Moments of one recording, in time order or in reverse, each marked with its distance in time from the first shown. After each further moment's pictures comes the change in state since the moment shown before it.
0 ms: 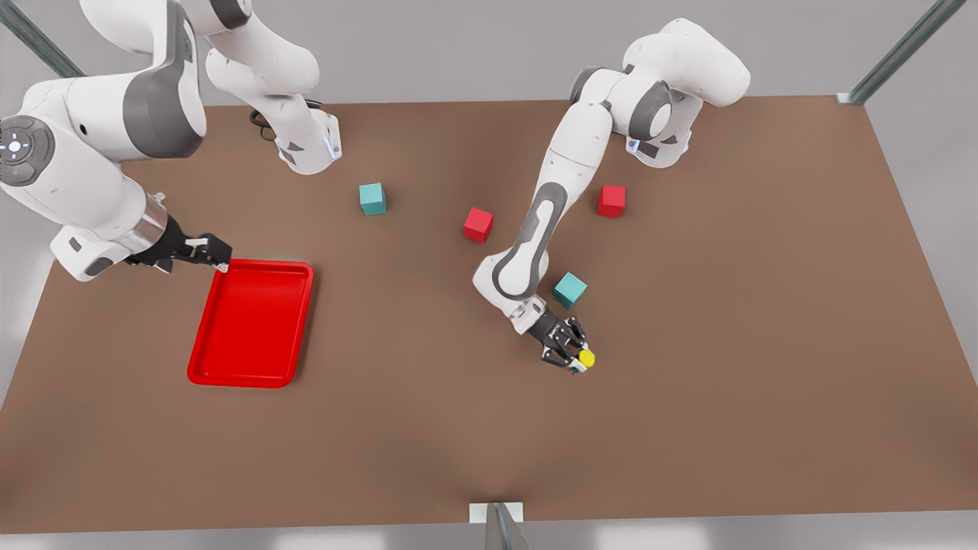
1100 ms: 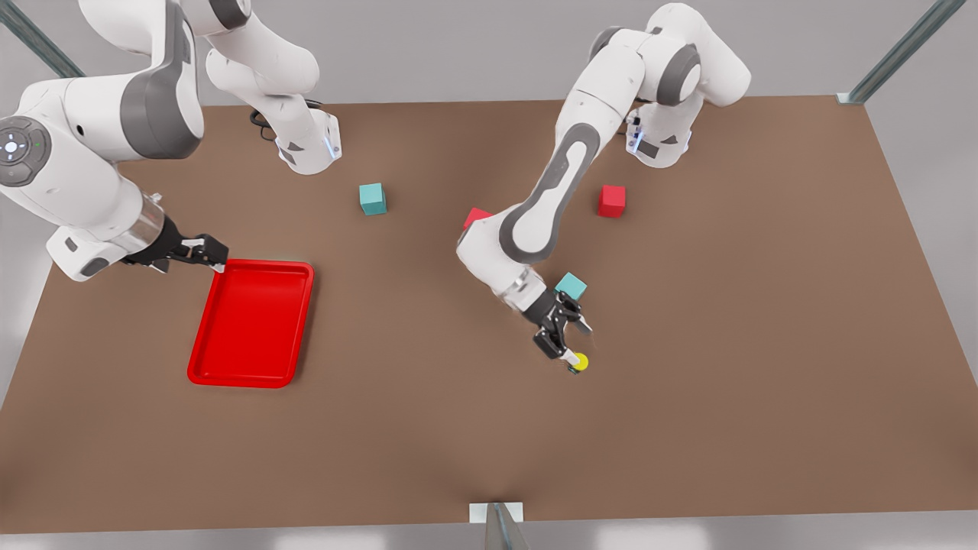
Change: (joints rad) left arm 0.003 -0.333 0.048 0.138 -0.316 -0.121 0.168; right arm -0.010 0.000 0.000 0.000 -0.012 -0.001 -0.003
